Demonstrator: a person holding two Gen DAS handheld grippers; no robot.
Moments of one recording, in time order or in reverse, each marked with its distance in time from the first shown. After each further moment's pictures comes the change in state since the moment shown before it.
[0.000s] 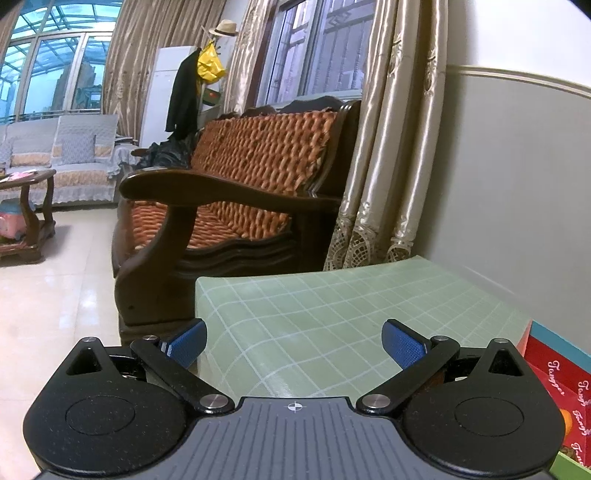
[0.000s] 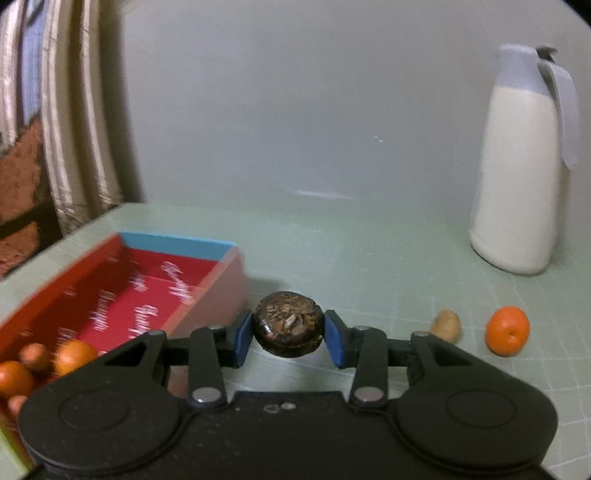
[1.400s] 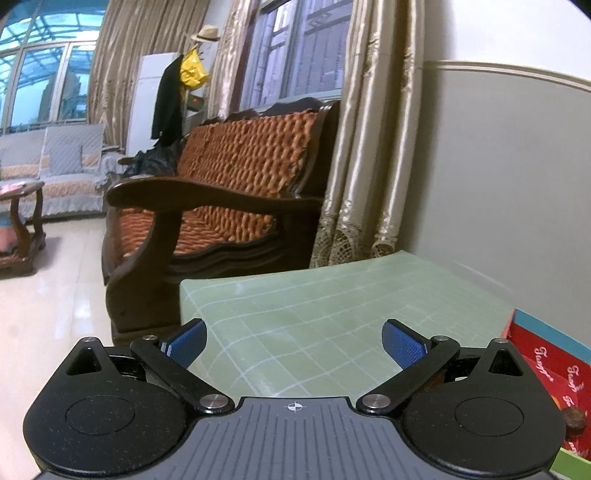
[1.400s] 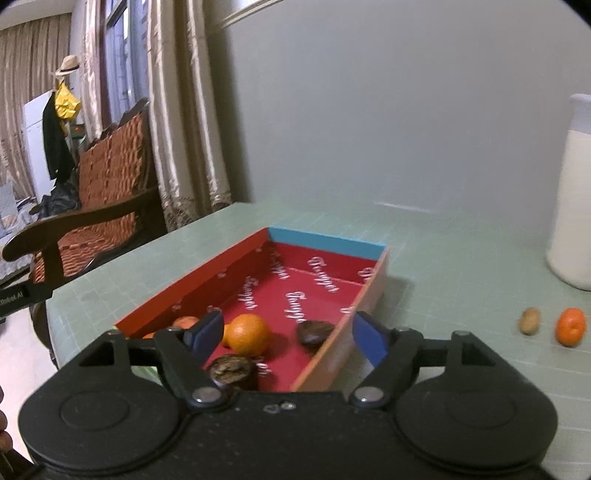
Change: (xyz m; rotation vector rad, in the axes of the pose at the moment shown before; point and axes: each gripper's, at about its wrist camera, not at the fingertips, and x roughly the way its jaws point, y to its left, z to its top) left arm -0.013 -0.018 -0.003 0.054 -0.009 -0.036; right arm -0.063 0.063 -0.013 -0.079 -0.026 0.222
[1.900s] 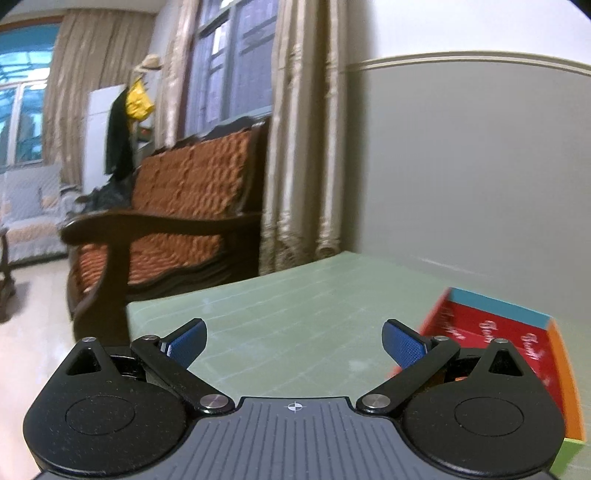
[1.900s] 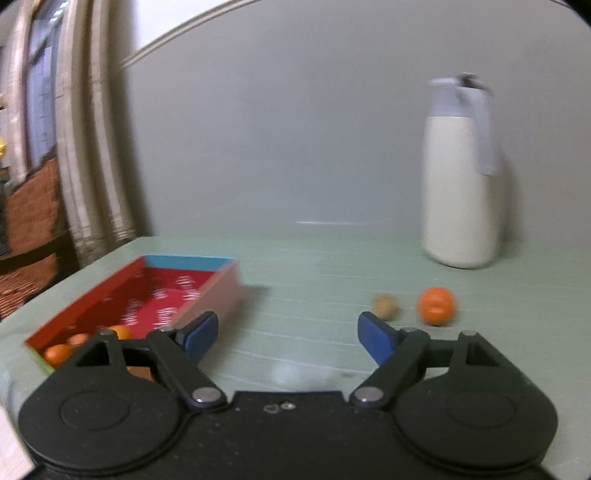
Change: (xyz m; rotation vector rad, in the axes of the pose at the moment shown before) left arm -0.037 -0.060 -0.015 0.139 -0.066 -0.122; right arm -0.049 -0.090 -0.024 0.137 -0.095 -0.265
